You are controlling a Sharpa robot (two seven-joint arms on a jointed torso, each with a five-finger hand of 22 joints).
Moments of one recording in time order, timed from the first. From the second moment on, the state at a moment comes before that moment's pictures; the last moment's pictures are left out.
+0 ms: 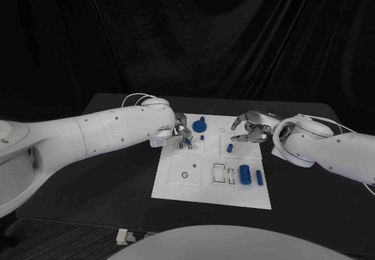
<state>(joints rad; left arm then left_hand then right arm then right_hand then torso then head) 1.28 -0.43 -0.21 1.14 -1.03 0.17 -0.50 0.95 0.02 0.54 -0.02 0.40 0.98 0.06 0.31 1.01 1.47 0.00 1.57 1.31 1.46 -0.04 1.57 1.31 0.05 1.38 0.06 1.43 1.31 1.22 -0.85 -0.21 1.48 -1.29 -0.28 -0.10 1.34 -0.06 0.09 0.27 0.17 0.60 0.12 0.46 0.19 1.46 0.02 1.54 1.31 1.46 -0.04 1.44 1.31 0.11 1.37 0.07 1.01 1.31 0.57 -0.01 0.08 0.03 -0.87</state>
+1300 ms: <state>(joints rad) 1.27 -0.44 -0.21 1.16 -1.03 0.17 -0.48 0.95 0.02 0.55 -0.04 0.39 0.98 0.06 0.31 1.01 1.47 -0.01 1.57 1.31 1.47 -0.05 1.57 1.31 0.05 1.38 0.06 1.42 1.31 1.21 -0.85 -0.21 1.47 -1.29 -0.27 -0.10 1.34 -0.06 0.09 0.27 0.17 0.61 0.12 0.47 0.19 1.46 0.02 1.54 1.31 1.46 -0.04 1.44 1.31 0.11 1.37 0.07 1.01 1.31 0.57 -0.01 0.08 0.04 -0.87</state>
